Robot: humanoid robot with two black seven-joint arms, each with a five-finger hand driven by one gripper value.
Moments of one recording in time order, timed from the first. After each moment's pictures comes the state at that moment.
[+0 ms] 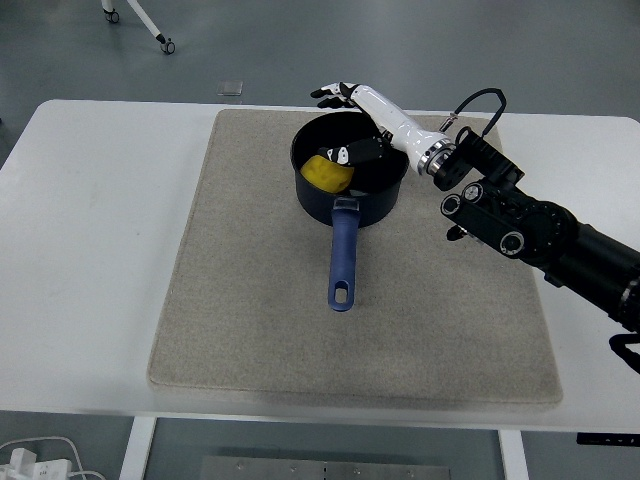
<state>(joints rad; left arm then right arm) -0.05 0.00 -0.05 -0.12 -0.05 -0.13 0.13 1.11 0.00 0.22 0.59 -0.95 -0.19 0.37</state>
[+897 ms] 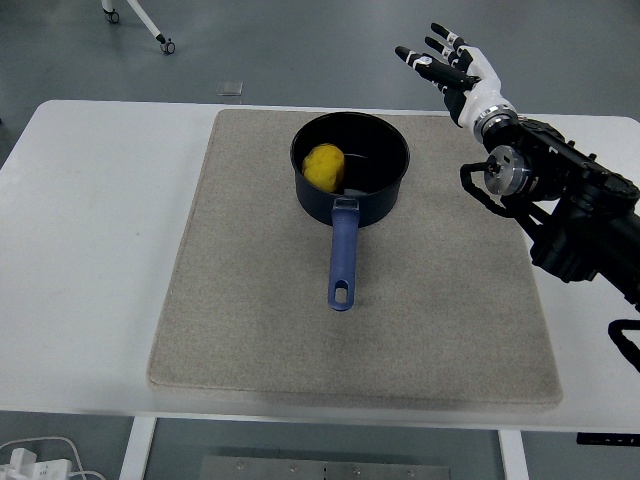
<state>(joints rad) -0.05 0.00 -0.05 -0.12 -0.05 -0.13 0.14 1.12 -0.03 0.52 0.47 -0.05 -0.14 0.17</state>
